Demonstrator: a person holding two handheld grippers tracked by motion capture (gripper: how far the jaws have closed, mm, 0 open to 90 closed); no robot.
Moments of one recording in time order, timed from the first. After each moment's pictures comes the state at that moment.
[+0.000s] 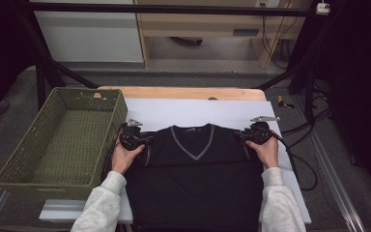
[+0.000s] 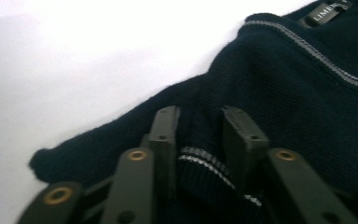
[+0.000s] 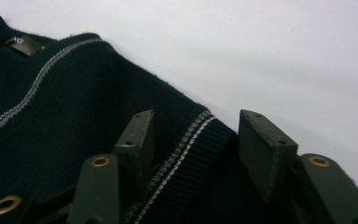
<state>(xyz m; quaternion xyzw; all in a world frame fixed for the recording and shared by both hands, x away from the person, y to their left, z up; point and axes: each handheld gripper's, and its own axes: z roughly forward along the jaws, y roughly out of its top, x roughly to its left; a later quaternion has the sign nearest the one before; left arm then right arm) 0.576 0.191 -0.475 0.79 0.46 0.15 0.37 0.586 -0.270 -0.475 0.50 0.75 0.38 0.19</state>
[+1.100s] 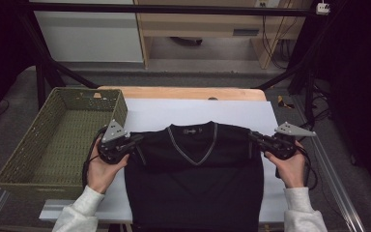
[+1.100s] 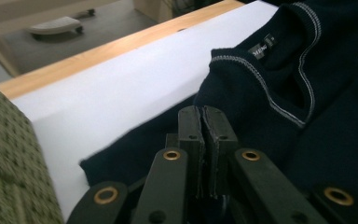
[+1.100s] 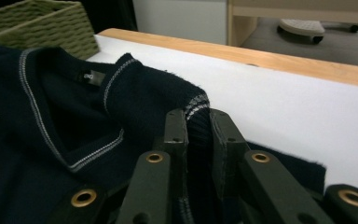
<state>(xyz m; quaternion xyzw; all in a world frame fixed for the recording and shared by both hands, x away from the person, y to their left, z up) 0.461 0.206 -0.367 0.79 0.36 0.21 0.45 0.482 -0.285 -0.394 0.42 0.72 0.51 0.20</state>
